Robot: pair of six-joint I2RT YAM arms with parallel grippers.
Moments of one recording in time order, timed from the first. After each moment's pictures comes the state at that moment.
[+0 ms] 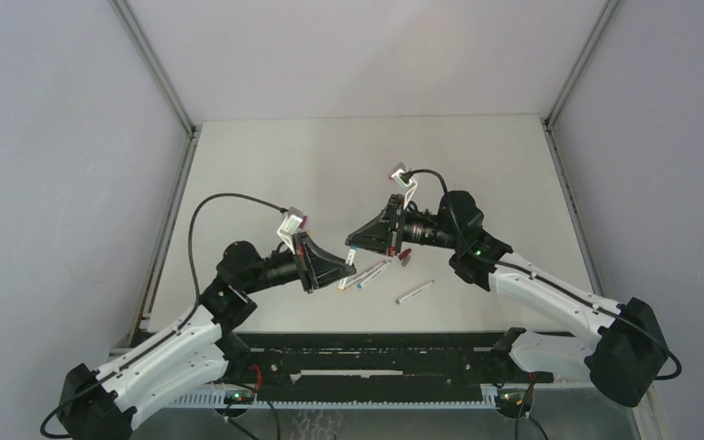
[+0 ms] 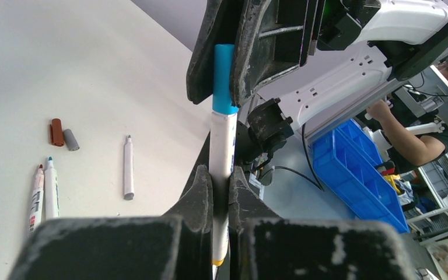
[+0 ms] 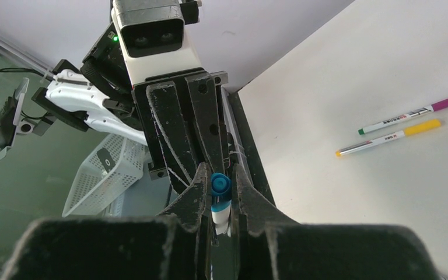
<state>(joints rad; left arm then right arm) -0.69 0.73 0.42 0.39 0.57 -0.70 0.76 1.14 0.79 0.31 -0.65 0.69</state>
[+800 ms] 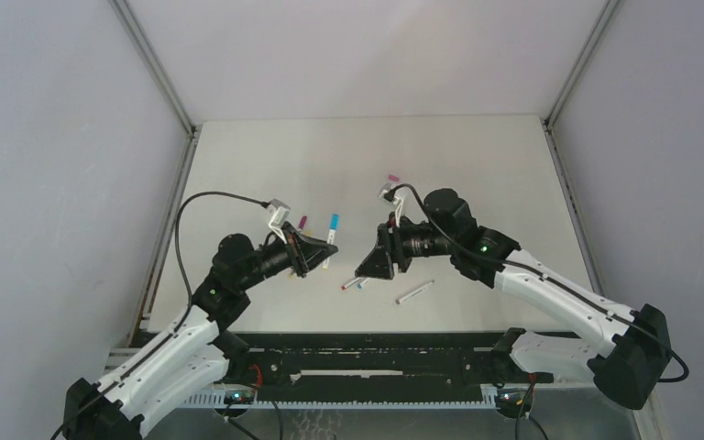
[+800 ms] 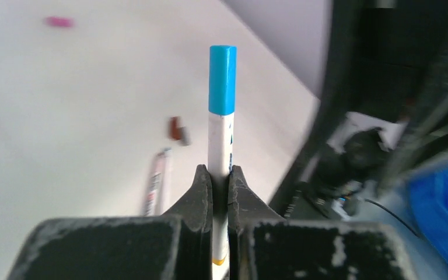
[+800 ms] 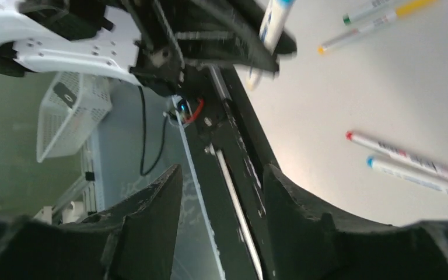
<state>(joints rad) -0.58 0.72 0.43 0.26 0.49 -0.54 0.77 1.13 0.90 -0.14 -0.64 0.51</state>
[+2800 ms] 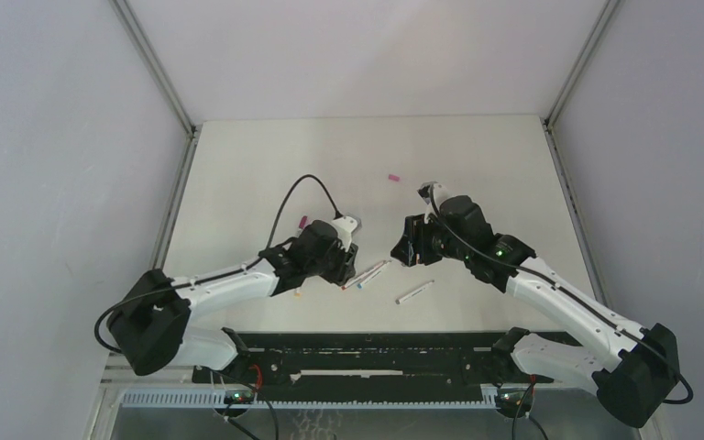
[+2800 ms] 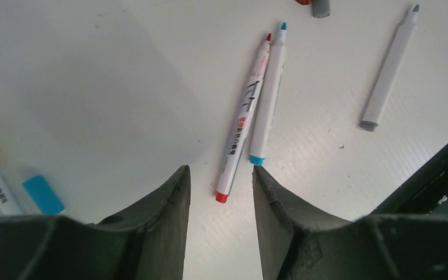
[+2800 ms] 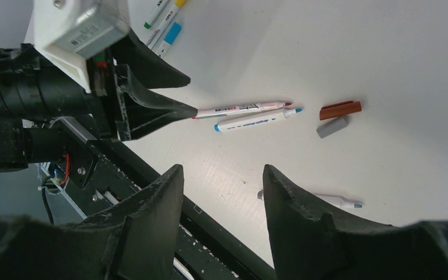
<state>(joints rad) -0.81 1.32 0.66 -0.11 0.01 -0.25 0.67 1.03 0.83 -0.44 -0.18 0.45</state>
